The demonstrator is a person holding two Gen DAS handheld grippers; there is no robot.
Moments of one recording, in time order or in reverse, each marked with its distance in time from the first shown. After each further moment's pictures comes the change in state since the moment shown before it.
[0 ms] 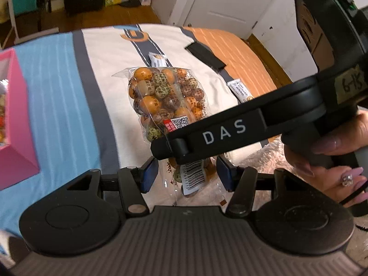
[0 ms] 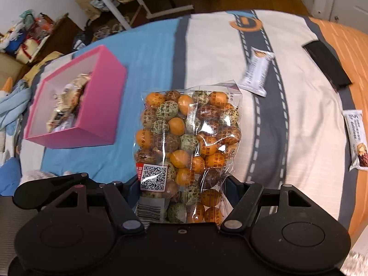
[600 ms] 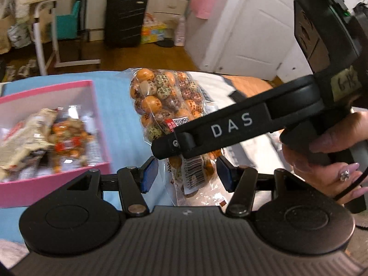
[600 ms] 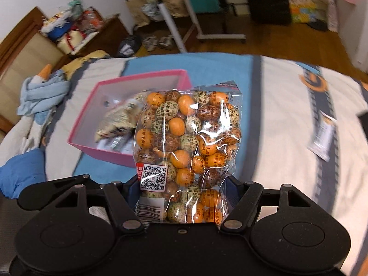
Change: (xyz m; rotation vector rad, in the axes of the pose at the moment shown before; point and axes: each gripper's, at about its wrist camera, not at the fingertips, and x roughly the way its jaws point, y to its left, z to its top) left arm -0.099 0.069 -0.008 -0.055 -0.209 0.145; right arm 0.000 0.122 0.038 -0.206 -0.100 0.115
